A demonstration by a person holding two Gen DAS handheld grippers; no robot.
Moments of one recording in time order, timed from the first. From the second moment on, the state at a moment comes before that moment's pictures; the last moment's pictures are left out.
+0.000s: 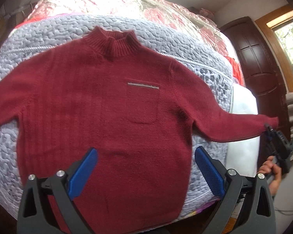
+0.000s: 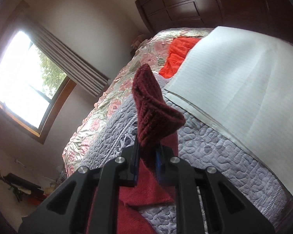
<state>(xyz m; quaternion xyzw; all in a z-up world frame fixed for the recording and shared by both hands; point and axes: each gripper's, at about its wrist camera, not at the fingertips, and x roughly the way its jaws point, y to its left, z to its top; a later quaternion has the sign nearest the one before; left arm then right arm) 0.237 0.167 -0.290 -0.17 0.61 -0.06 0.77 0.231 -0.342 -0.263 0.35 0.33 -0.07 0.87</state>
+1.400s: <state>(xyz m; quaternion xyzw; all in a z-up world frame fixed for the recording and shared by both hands) 0.275 0.367 -0.367 -0.39 0.57 -0.05 0.73 0.287 0.155 -0.446 -0.23 0.46 0.17 0.84</state>
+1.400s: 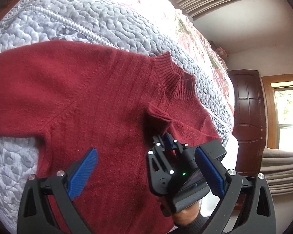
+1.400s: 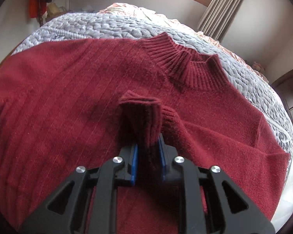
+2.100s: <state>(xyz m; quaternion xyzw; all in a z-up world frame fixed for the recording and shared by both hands) 0.339 0.291 -0.488 -0.45 0.64 -0.04 0.62 0.174 0.041 -0.383 -0.09 0.52 0.18 0.83</state>
